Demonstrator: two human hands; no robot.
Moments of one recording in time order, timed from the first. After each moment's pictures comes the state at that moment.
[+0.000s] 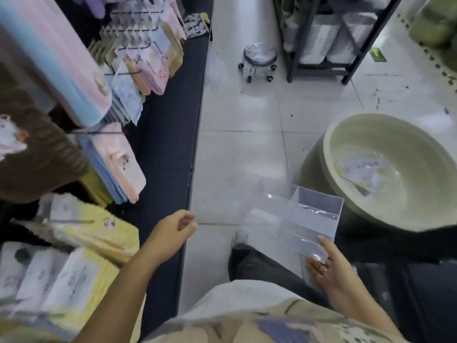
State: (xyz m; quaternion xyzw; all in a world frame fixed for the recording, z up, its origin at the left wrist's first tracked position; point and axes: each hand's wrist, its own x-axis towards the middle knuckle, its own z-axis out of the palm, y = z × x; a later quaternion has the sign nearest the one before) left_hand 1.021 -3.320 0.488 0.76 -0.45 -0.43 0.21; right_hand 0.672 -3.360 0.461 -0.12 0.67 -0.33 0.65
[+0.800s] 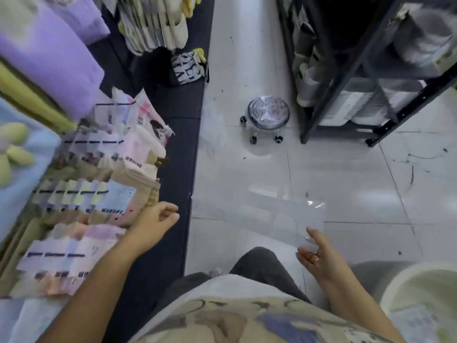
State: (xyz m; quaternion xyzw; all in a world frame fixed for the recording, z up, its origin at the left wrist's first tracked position) left_hand 1.290 -4.068 0.495 0.76 -0.43 -0.43 0.23; right_hand 0.912 -4.118 0.465 -0.14 0.68 -0.32 0.65
